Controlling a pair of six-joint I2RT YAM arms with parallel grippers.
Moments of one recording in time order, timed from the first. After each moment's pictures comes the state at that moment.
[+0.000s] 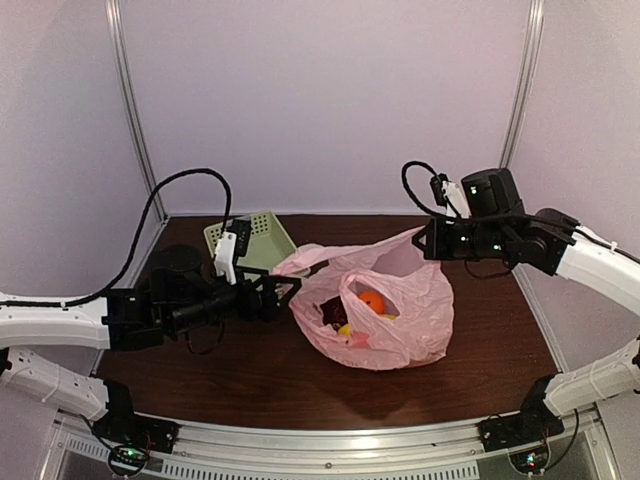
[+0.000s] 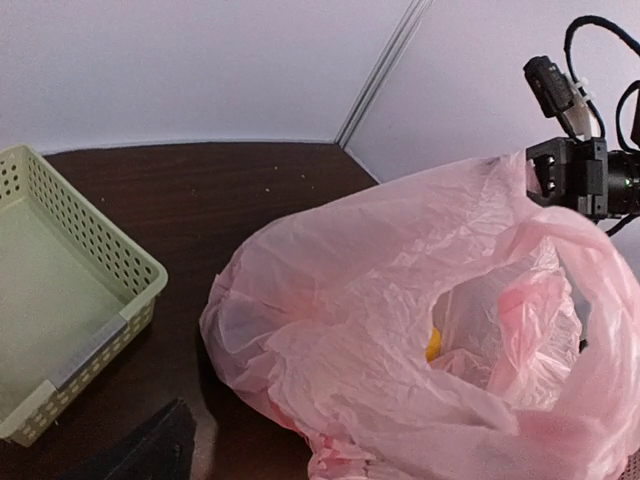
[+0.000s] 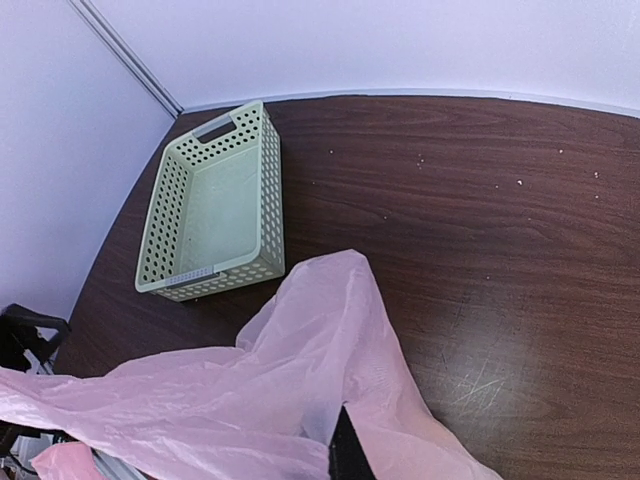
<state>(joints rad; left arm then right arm) -1.08 1.10 0.71 0.17 -0.22 -0.48 0.72 1.19 1.15 -0.54 0.09 0.50</state>
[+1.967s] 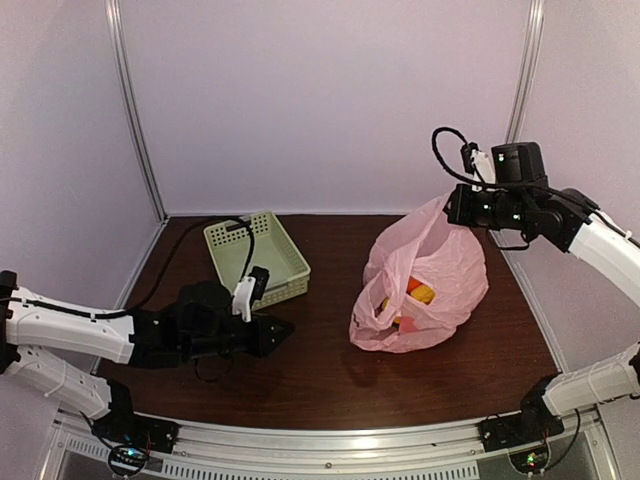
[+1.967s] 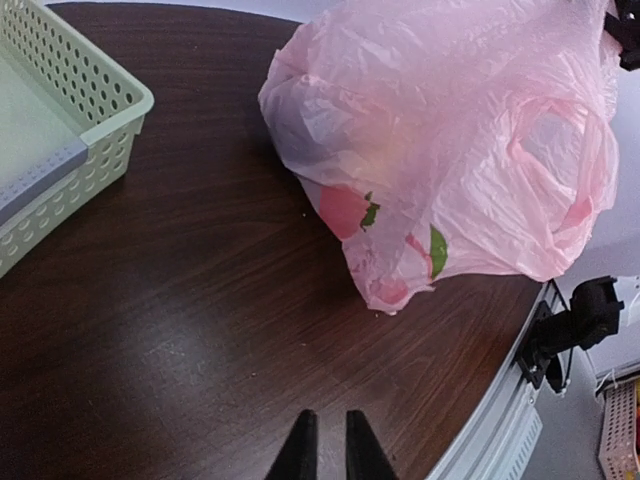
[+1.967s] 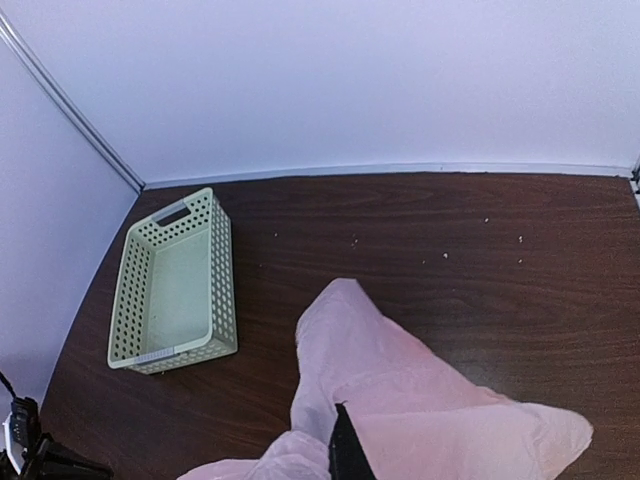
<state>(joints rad) -1.11 1.22 0.56 0.22 -0.13 -0.72 0.53 1.19 1.29 -0.56 0.10 0.41</state>
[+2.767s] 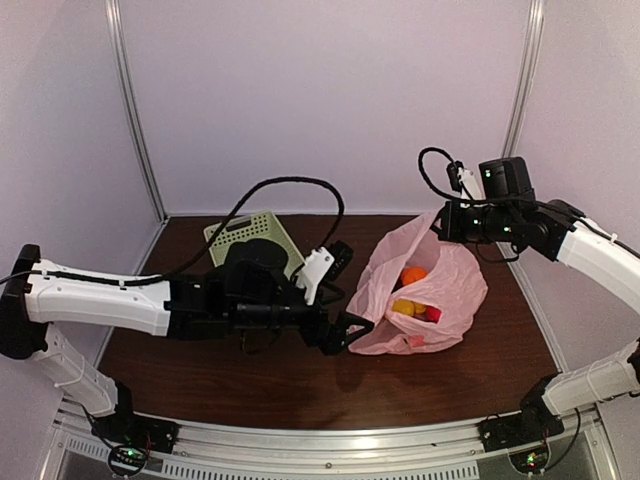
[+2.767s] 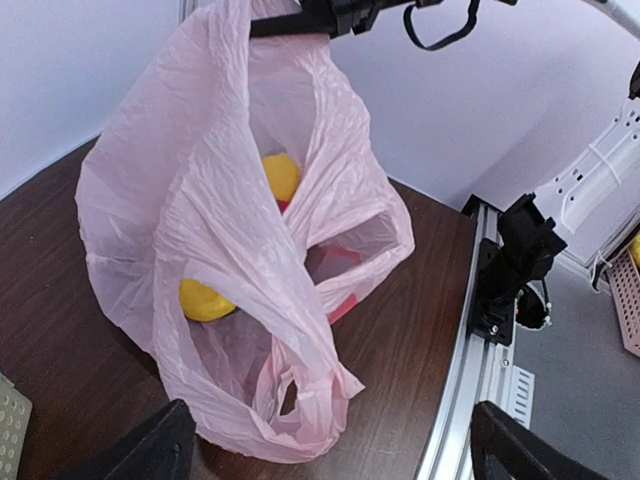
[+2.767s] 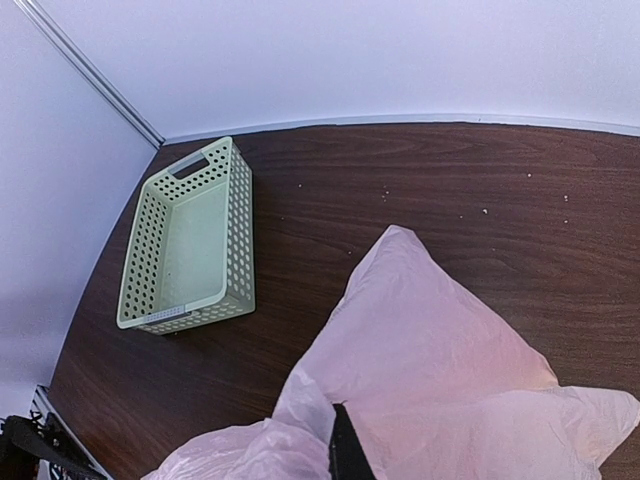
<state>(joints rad) -1.21 1.46 1.02 0.09 0.04 -0.23 0.53 1.21 1.18 -0.50 -0.03 0.43</state>
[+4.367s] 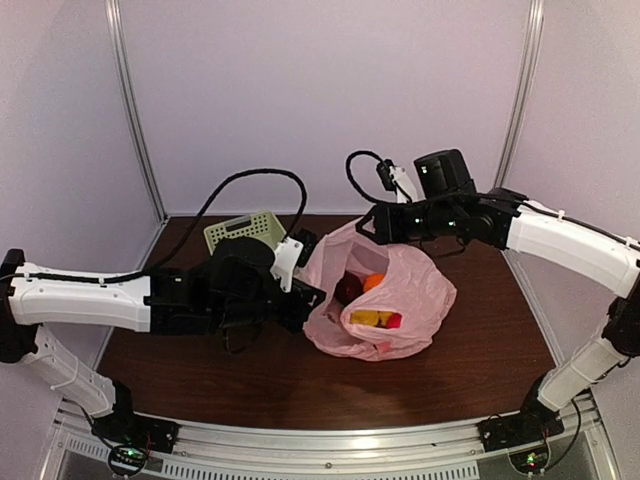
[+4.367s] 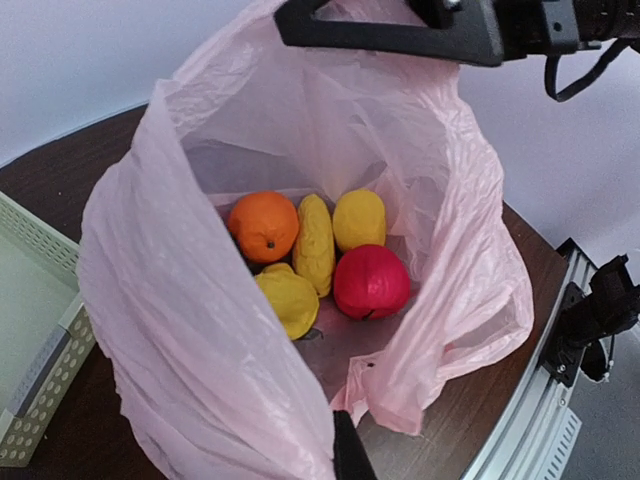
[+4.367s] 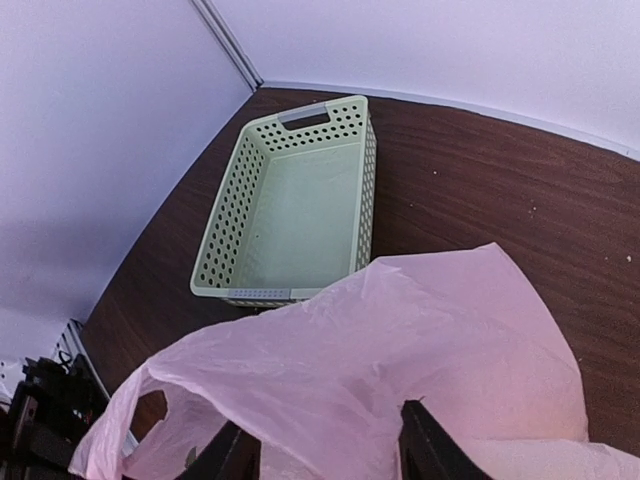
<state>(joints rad) -1.20 1.39 1.00 -0.09 -0.24 -0.42 0.74 1.49 1.36 -0.40 -0.09 0.40</state>
